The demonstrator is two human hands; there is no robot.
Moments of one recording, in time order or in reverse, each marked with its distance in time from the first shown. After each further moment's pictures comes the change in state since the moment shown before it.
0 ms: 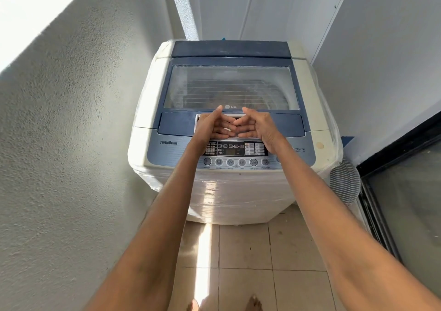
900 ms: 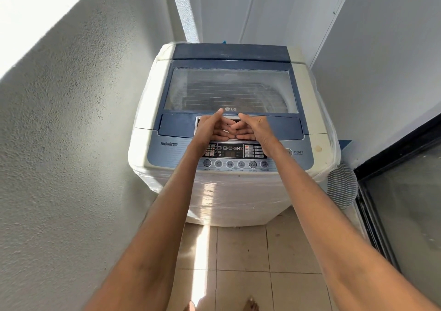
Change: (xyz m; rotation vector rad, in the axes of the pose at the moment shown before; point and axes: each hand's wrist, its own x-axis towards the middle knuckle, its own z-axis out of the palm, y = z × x) left_hand 0.002 -0.001 -0.001 -0.015 0.001 -0.007; right_hand 0.003 0.005 0.007 -0.056 0.046 -0.038
